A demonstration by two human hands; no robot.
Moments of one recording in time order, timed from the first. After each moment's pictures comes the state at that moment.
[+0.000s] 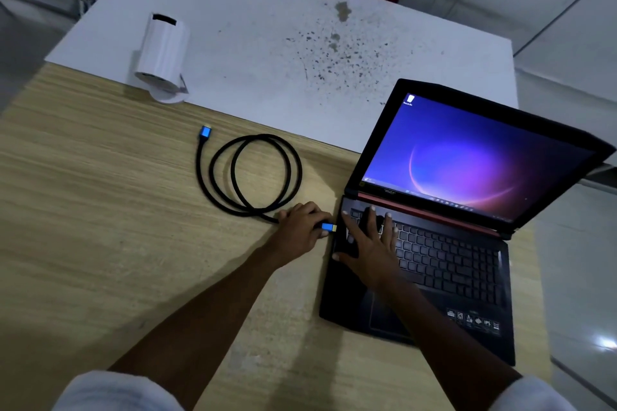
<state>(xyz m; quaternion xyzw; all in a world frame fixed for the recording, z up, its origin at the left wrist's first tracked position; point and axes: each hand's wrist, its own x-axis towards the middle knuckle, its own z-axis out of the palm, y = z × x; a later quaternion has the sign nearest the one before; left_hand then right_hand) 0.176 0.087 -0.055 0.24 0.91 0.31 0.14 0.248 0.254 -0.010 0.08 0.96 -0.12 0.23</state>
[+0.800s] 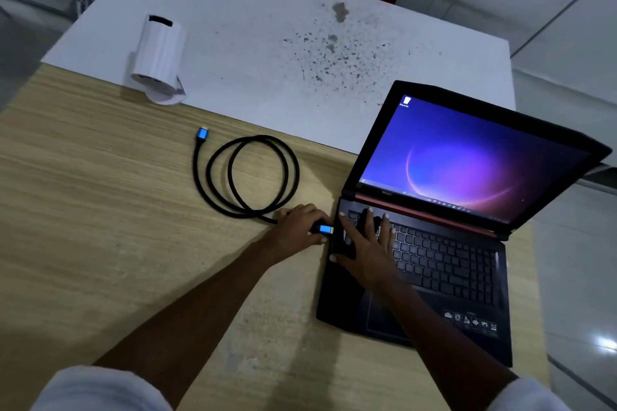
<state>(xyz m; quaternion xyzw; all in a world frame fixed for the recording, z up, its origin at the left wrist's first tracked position) 0.165 0.088 -0.049 0.26 0.88 0.33 0.20 0.248 0.256 -0.011 0.08 0.96 -0.13 0.23</state>
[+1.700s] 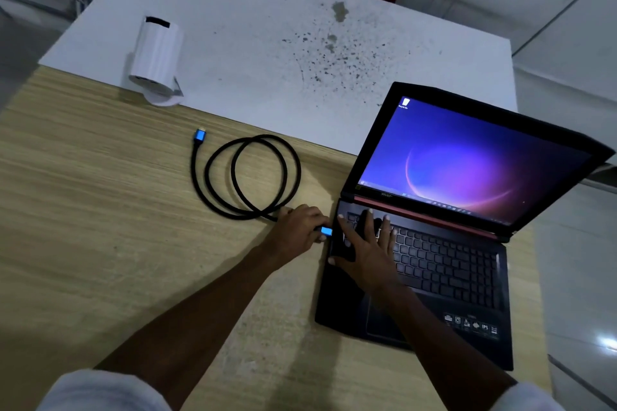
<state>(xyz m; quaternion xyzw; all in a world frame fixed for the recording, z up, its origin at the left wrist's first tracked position) 0.166 0.089 -0.052 0.32 0.90 0.27 0.14 0.248 0.257 -0.011 0.08 0.96 -0.13 0.22</state>
